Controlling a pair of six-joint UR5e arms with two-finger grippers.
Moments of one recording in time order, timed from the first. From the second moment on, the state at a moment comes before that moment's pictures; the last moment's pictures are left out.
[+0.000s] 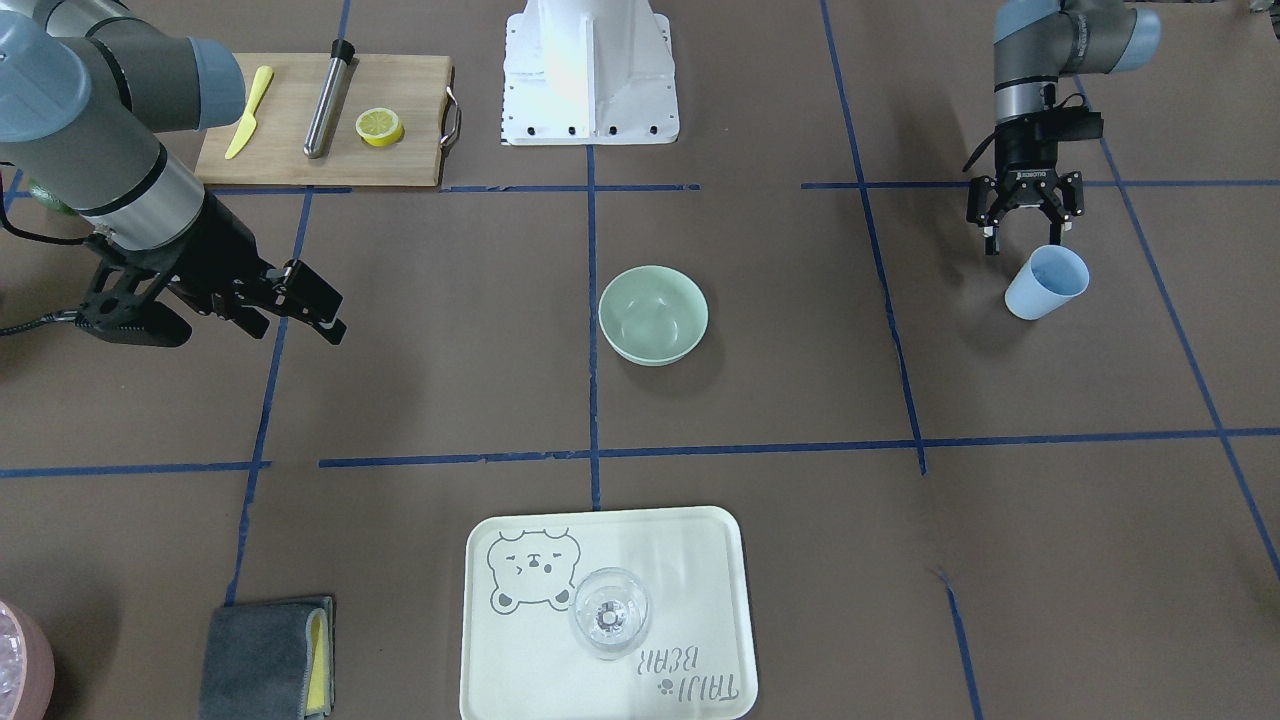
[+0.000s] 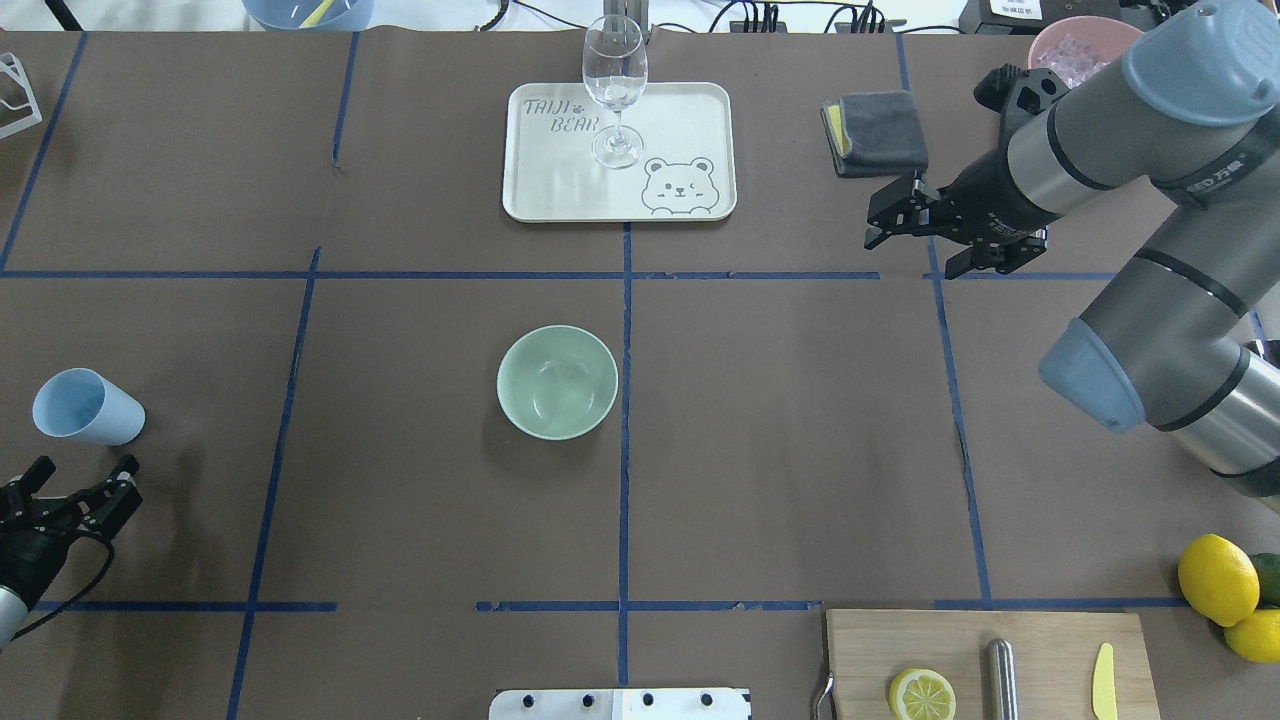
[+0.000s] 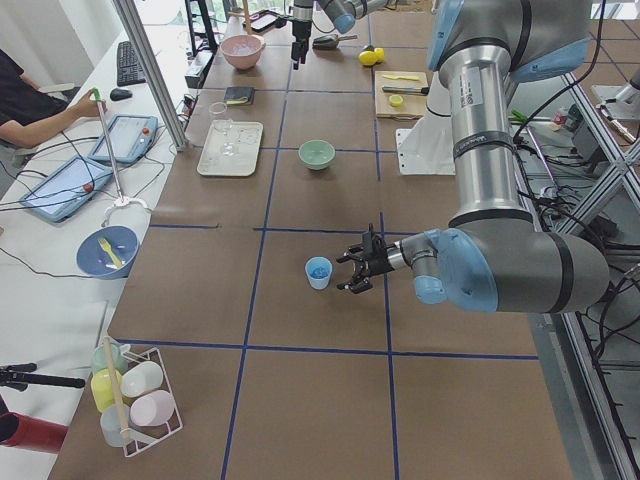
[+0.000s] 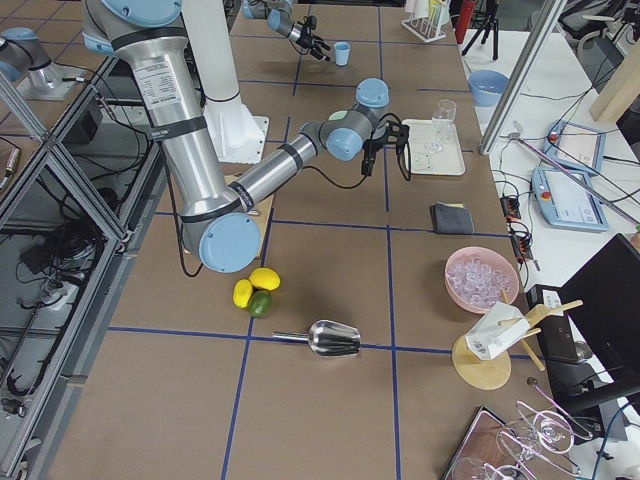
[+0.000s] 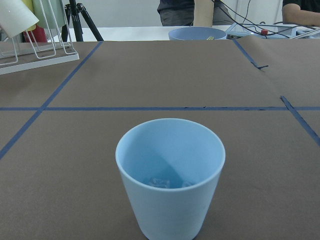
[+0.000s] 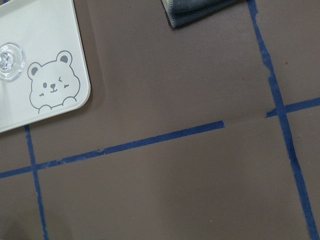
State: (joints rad) left arm -0.01 -1.15 -1.69 -2.59 -0.53 -1.63; right arm 0.91 -1.23 1.84 -1.31 2.21 1.26
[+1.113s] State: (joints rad) left arm -0.03 -1.21 -1.61 -2.59 -0.44 -1.66; right arm 0.91 -1.23 1.83 -1.31 2.20 1.26
